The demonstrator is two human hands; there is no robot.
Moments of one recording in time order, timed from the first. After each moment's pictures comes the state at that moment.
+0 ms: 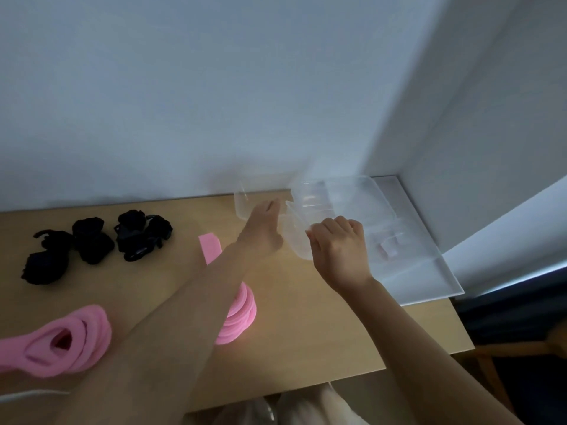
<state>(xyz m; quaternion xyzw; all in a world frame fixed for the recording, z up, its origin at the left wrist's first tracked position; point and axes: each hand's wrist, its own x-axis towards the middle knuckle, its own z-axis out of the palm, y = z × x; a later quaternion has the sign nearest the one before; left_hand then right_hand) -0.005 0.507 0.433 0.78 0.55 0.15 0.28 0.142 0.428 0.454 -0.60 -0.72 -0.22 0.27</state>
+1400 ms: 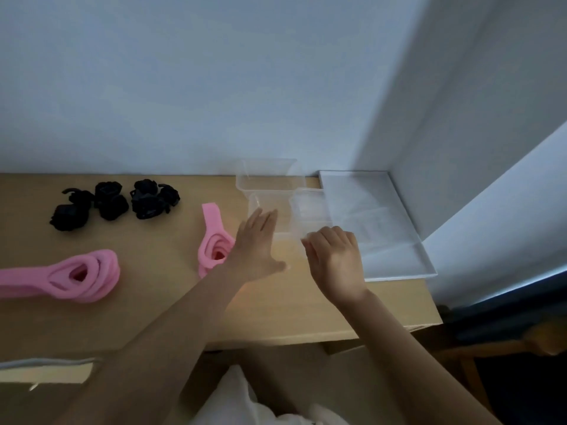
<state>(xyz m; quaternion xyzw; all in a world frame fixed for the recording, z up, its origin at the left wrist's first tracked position) -0.010 0.389 0.436 0.81 0.55 0.11 0.19 0.150 0.339 0.464 -0.55 -0.76 -0.13 0.33</state>
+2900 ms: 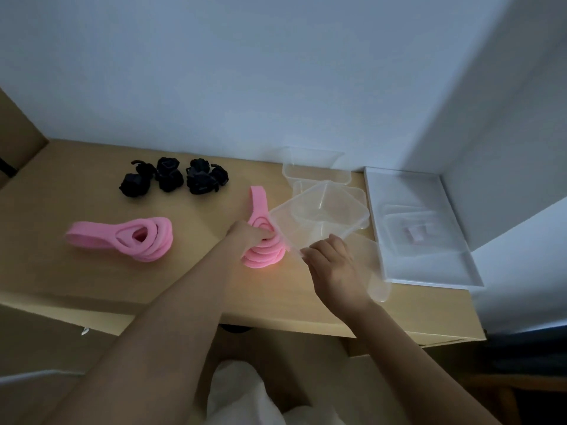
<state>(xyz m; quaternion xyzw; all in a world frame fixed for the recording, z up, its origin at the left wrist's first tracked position) -0.084 0.394 0.418 0.36 0.76 0.21 0.50 0.109 0.315 0.438 -0.44 -0.84 -0.06 0.31</state>
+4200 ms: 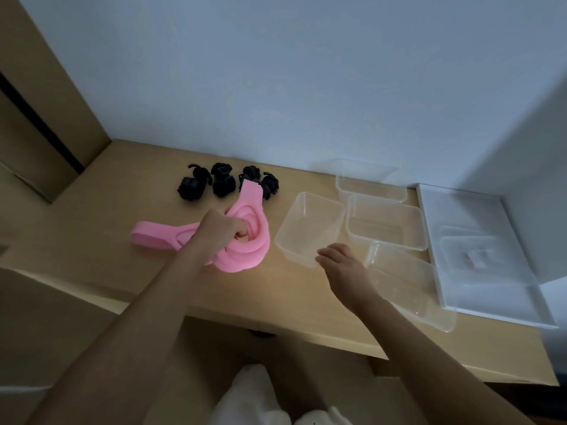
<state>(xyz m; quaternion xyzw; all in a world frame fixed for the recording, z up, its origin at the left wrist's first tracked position) -0.214 0.350 0.485 0.39 0.73 0.32 0.45 0.041 0.355 0.404 -0.40 -0.89 0.01 0.21</state>
